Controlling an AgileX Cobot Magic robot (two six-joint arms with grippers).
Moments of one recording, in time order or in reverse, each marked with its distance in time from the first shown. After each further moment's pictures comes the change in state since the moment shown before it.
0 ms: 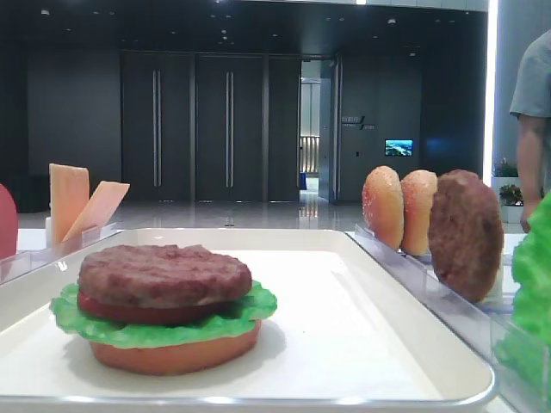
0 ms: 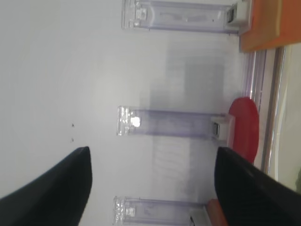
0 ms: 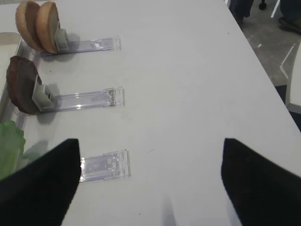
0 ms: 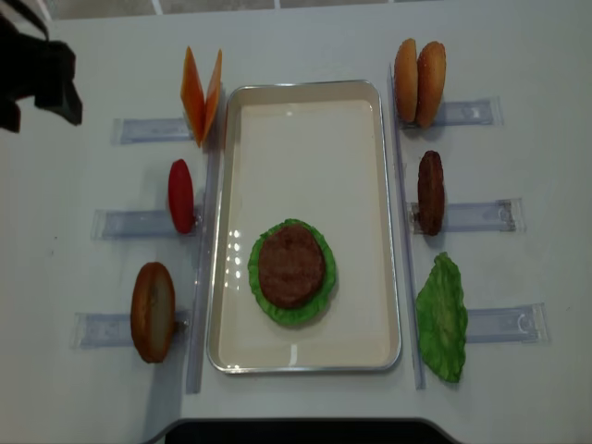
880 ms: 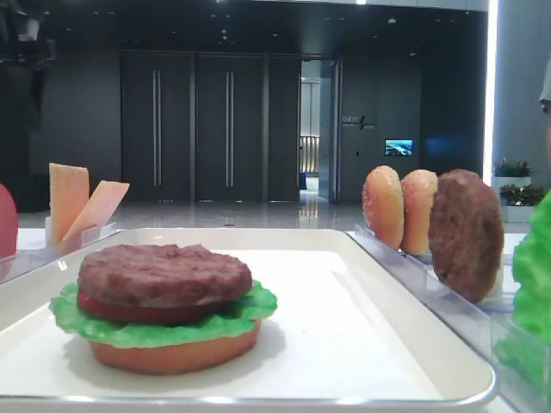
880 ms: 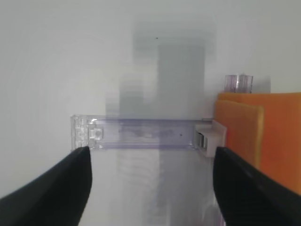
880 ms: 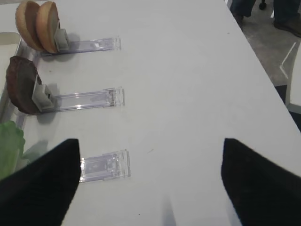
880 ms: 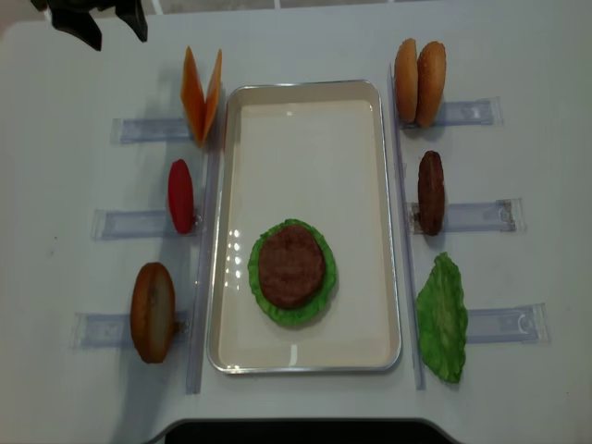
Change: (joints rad) left arm -0.002 0.597 -0.613 -0.109 0.036 0.045; right arm 0.000 0.000 0.000 0.000 0.000 0.000
